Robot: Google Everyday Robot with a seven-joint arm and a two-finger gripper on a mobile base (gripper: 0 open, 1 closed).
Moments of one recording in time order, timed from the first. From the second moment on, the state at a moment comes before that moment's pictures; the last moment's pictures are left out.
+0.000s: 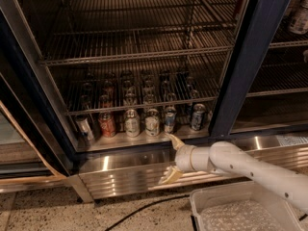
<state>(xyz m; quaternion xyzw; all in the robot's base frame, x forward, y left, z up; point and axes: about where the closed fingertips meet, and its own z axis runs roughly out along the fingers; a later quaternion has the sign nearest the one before) 0.551 -0.045 0.519 -0.60 0.65 0.16 0.44</state>
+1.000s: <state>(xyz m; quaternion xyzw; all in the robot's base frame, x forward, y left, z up) 0.569 -0.013 0.499 -0.56 0.65 0.15 0.49</state>
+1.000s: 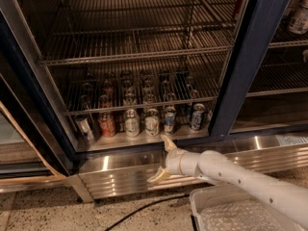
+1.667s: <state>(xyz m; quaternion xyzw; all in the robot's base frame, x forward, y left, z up) 0.593 0.029 0.499 -0.51 0.64 0.15 0.55</state>
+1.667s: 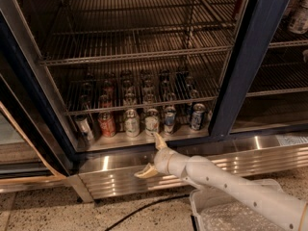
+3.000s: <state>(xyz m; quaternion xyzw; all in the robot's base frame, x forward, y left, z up) 0.560 0.058 0.525 -0.41 0.65 0.17 0.62</state>
